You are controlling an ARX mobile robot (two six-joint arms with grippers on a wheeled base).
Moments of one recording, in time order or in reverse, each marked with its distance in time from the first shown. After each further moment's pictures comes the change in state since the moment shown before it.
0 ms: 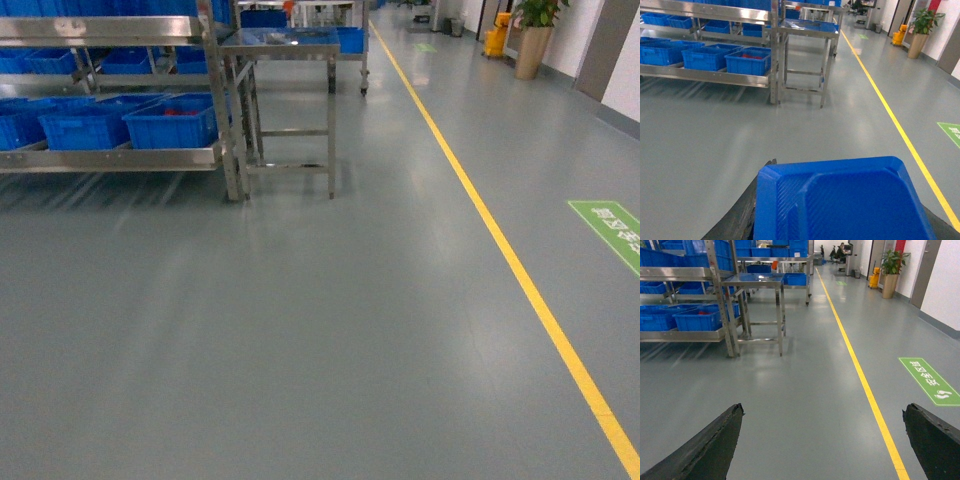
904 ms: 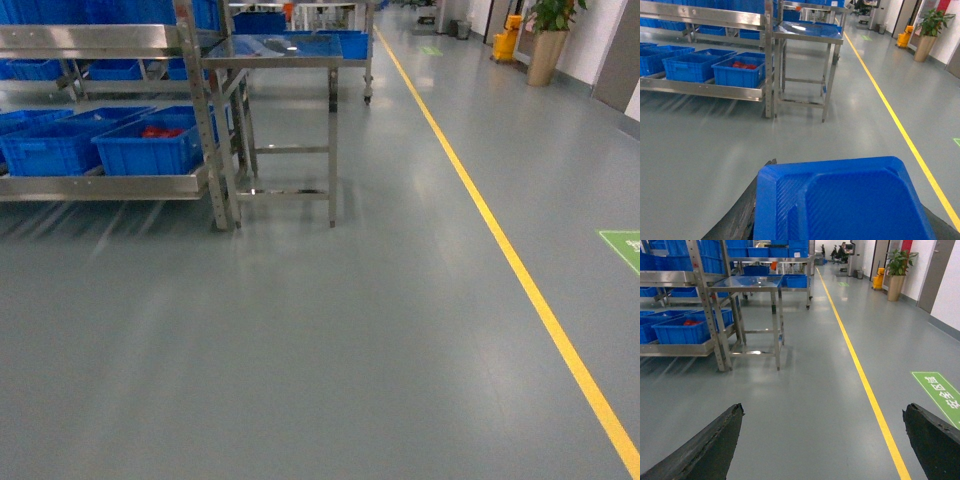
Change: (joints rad) left arm 0.001 0.001 0.000 0.000 0.000 0.000; right arm 0.000 0.000 0.000 0.001 0.000 0.000
